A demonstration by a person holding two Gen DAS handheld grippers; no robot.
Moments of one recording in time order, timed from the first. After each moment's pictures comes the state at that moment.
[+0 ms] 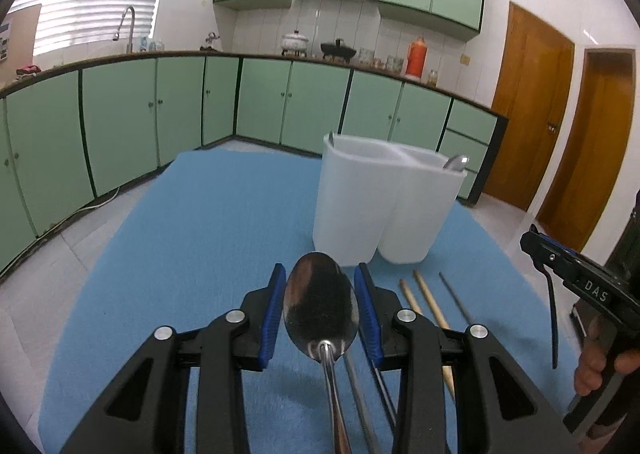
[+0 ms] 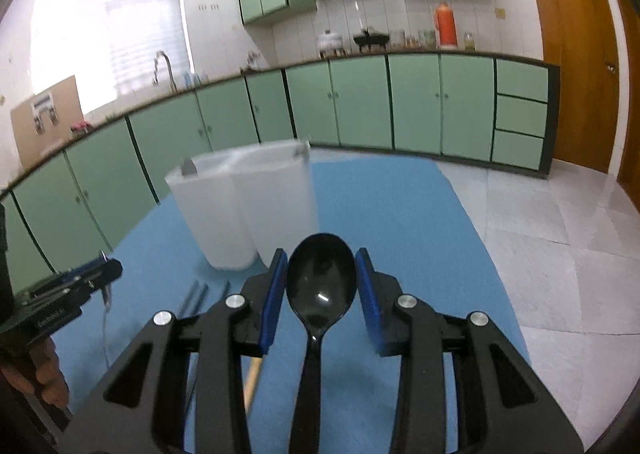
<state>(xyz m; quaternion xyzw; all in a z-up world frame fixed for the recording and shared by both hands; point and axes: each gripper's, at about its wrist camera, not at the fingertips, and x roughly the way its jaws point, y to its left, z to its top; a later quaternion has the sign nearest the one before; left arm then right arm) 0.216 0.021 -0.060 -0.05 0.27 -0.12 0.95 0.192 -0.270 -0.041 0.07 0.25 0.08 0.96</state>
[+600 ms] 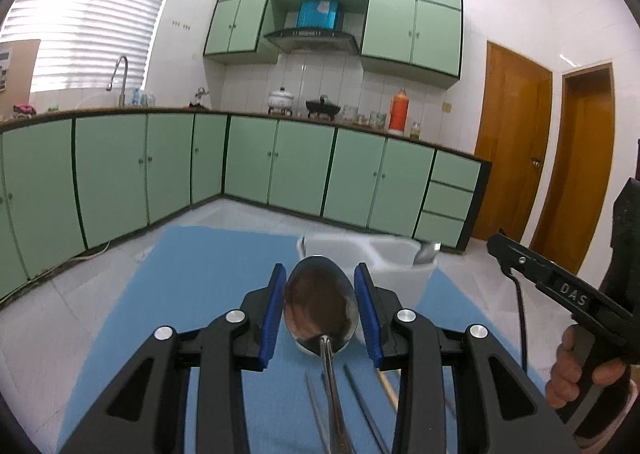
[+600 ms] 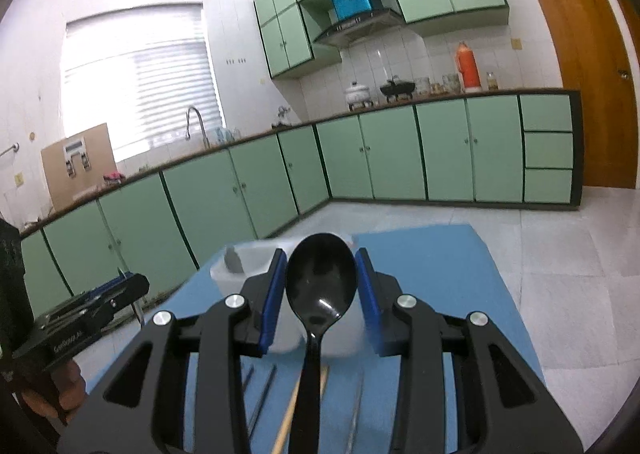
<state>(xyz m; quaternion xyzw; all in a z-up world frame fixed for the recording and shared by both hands) 0.229 0.006 -0.003 -0.05 0.17 -0.14 0.97 0.214 -0.265 0.016 0.10 0.15 0.13 0.97</state>
